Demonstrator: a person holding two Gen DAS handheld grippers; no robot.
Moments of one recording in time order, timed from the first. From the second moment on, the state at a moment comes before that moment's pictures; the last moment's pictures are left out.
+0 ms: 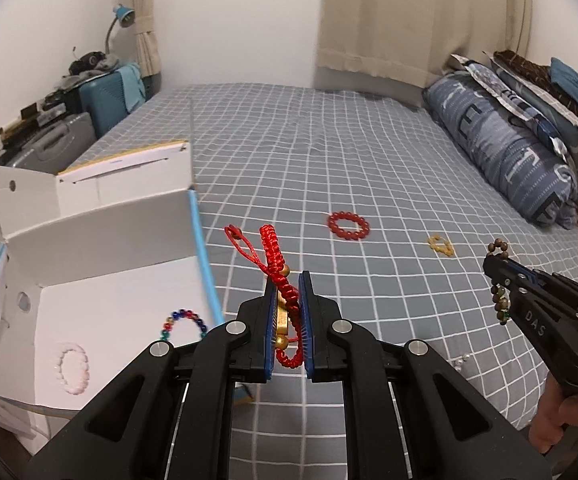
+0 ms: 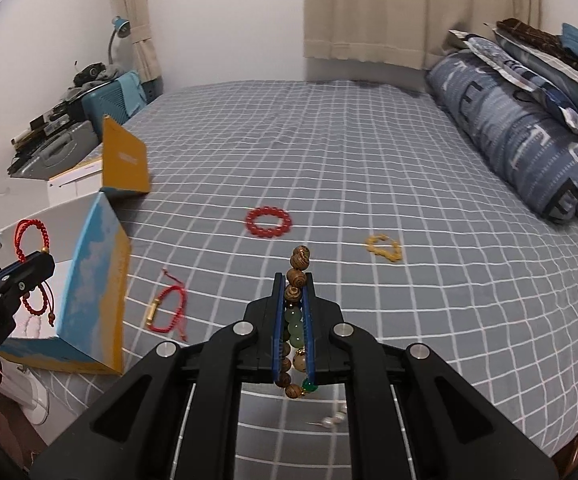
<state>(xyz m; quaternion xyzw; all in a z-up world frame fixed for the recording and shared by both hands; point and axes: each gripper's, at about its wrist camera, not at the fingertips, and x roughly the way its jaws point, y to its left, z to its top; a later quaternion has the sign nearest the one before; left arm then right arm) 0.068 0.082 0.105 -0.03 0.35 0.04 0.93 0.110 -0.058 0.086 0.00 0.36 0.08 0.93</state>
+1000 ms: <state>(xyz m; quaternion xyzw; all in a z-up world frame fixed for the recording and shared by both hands) 0.006 0.264 0.101 -0.08 0.35 0.19 0.91 0.084 0.183 0.103 -0.04 0.33 0.24 0.91</state>
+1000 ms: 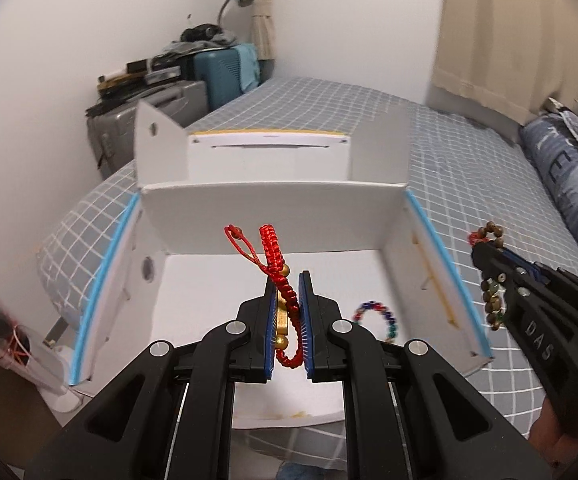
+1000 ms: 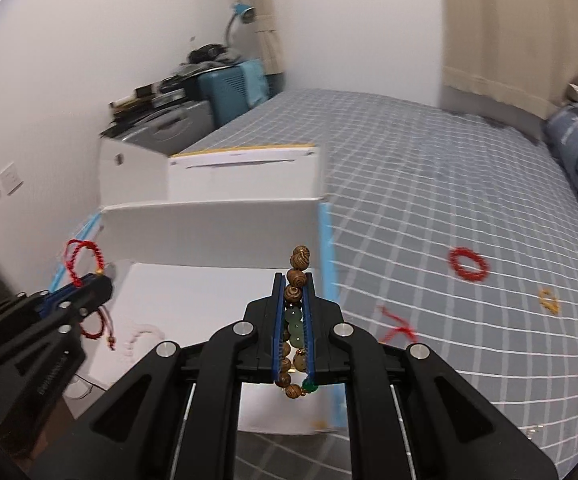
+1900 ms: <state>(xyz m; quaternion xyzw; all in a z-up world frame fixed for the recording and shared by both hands) 0.007 0.334 0.043 -0.11 0.41 0.21 0.88 0.101 0.257 0.029 -0.09 0.42 0.24 0.87</state>
